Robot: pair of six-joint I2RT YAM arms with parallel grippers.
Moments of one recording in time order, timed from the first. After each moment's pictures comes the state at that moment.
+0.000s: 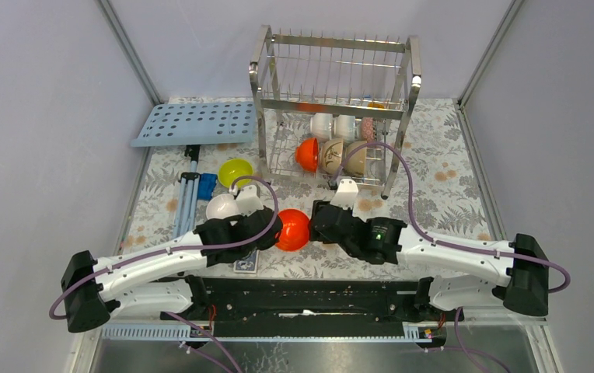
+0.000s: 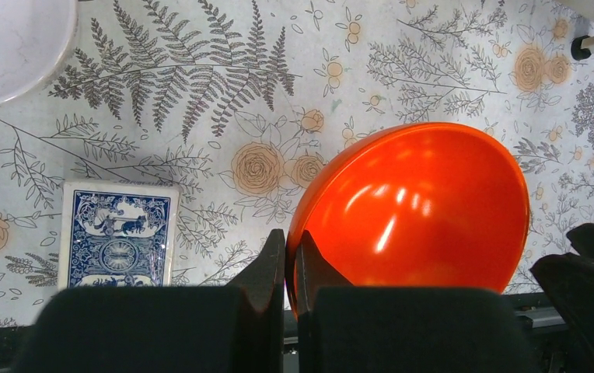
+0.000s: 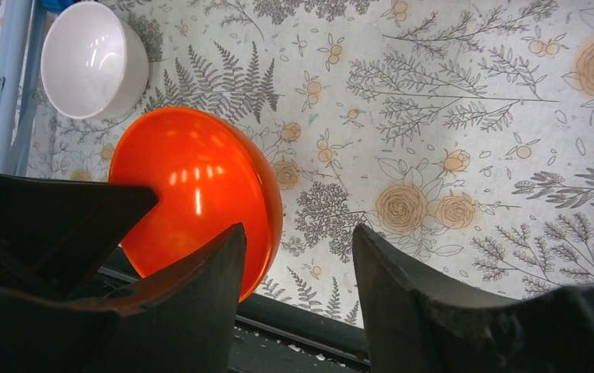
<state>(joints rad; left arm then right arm) -1.09 1.04 0.76 -0.69 -0.53 -1.15 1.20 1.22 0.92 -0.51 0.57 0.94</state>
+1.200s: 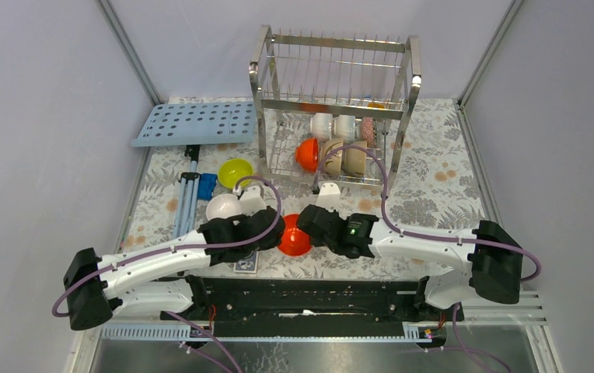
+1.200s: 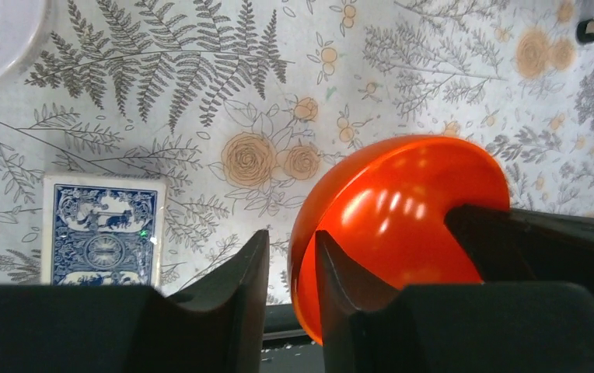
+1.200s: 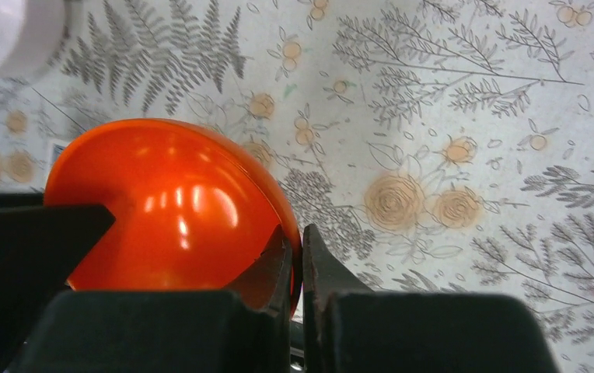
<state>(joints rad) -1.09 1.06 0.77 -0.68 -0.50 -1.16 1.18 1.42 0.96 -0.49 0.51 0.90</state>
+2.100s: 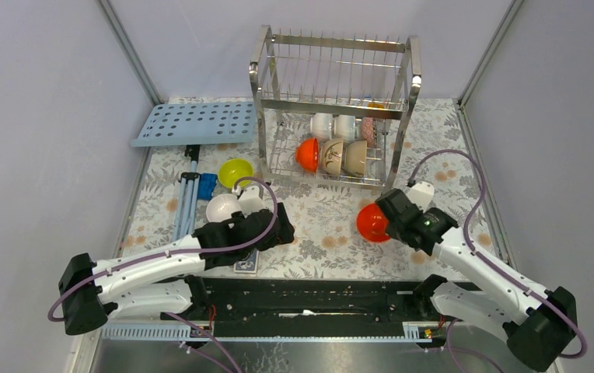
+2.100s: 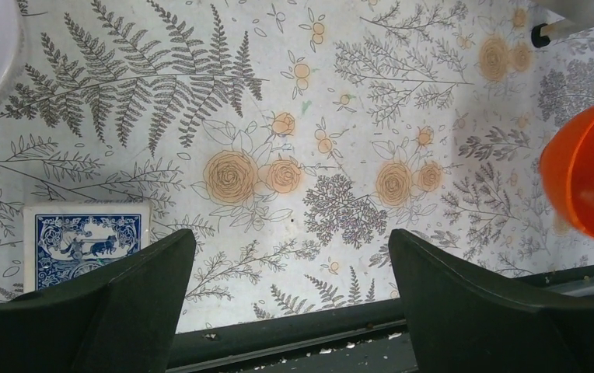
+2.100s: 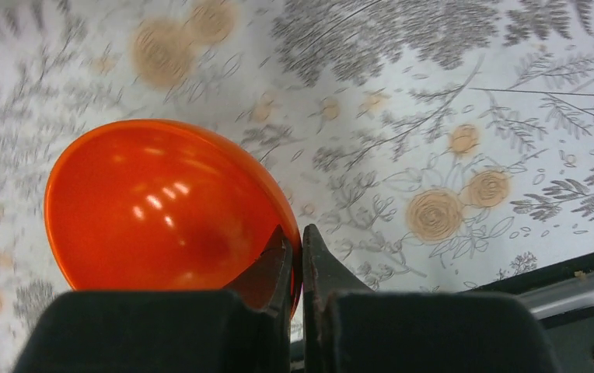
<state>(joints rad) -1.09 1.00 0.70 -0.56 -0.50 -1.08 0.72 0.94 0.72 -0.93 0.53 0.93</state>
